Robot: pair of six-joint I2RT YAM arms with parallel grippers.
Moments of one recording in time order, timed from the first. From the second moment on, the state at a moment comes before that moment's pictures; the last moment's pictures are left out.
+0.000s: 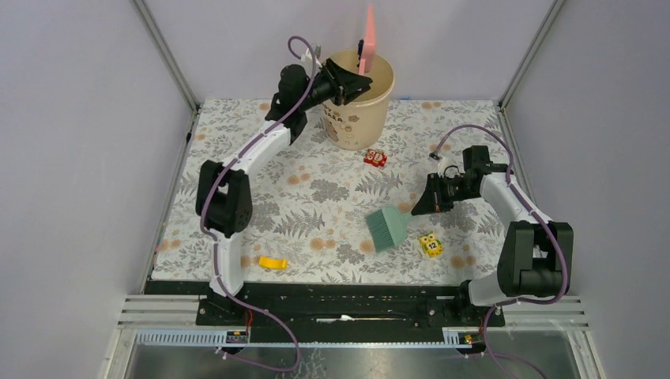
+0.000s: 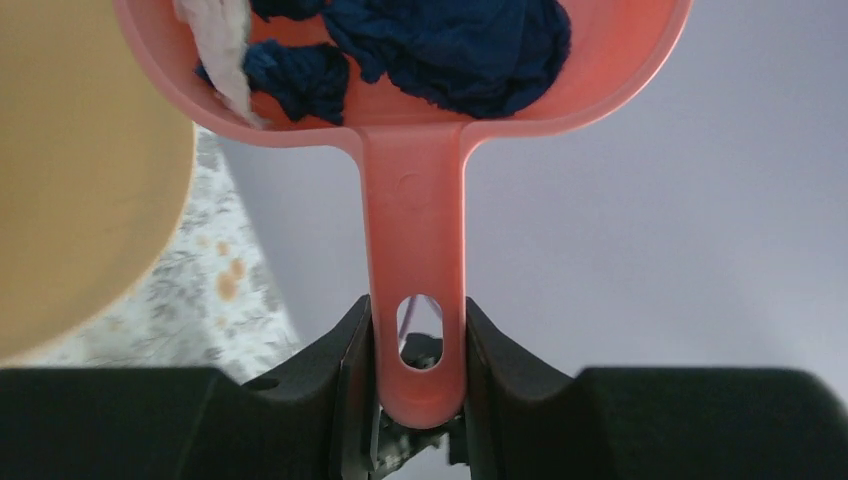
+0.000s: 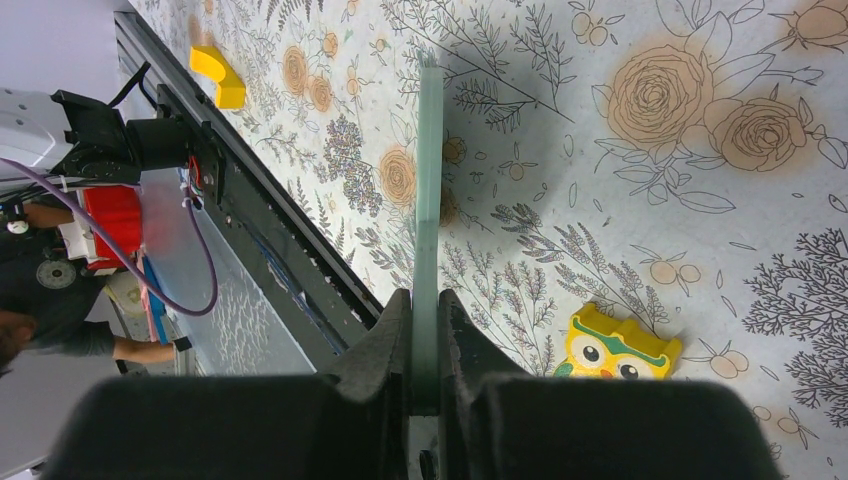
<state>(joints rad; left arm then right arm) -0.44 2.00 1.83 0.23 0.59 -1.23 -0.03 1.46 0.95 -0.82 -0.88 -0.18</state>
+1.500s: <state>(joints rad) -0.44 1.76 1.41 0.65 0.88 -1.59 -0.03 1.47 0.95 -0.82 -0.88 -0.18</state>
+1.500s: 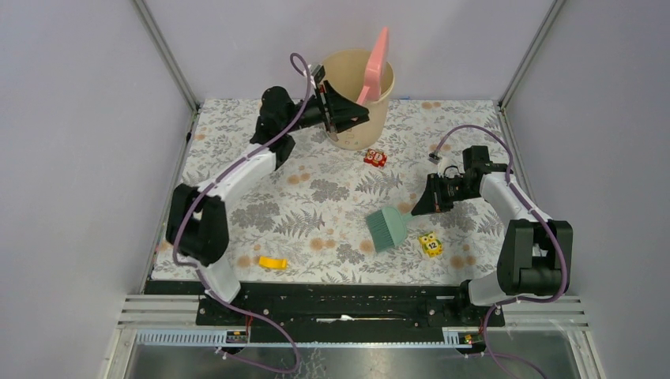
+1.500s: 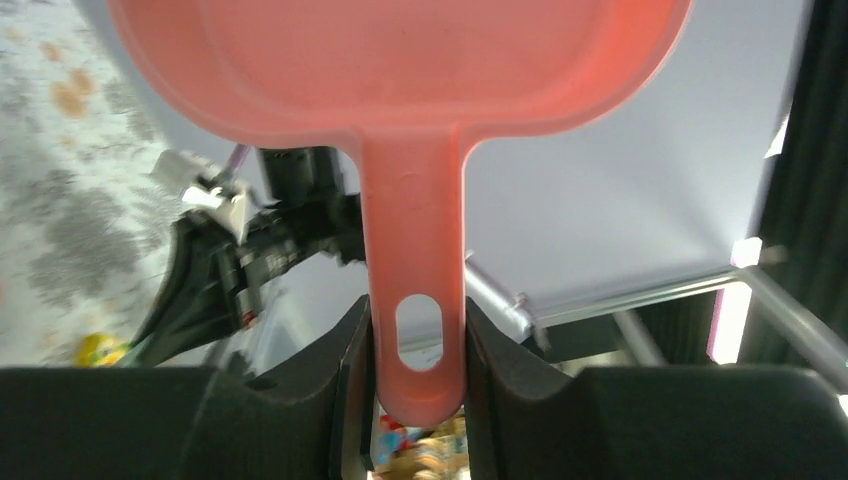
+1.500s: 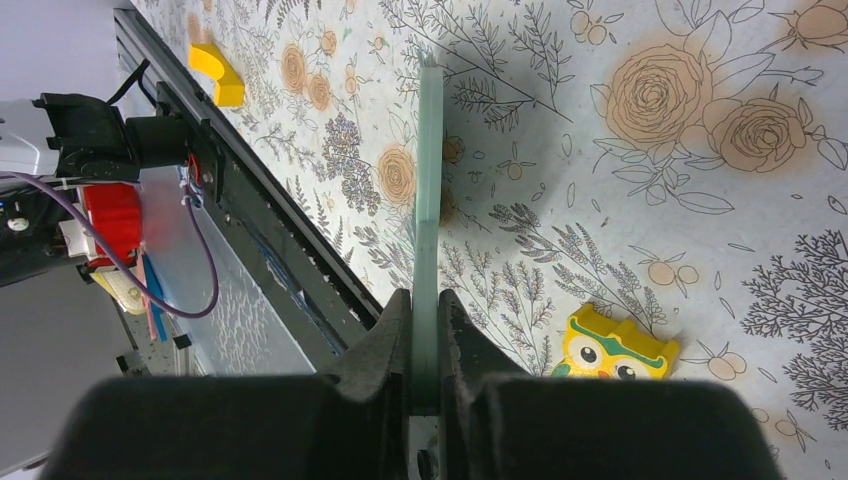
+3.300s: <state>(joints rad) -0.72 1.37 0.85 -0.62 -0.08 -0.51 -0.03 1.45 0.95 -0.83 -0.86 -0.20</state>
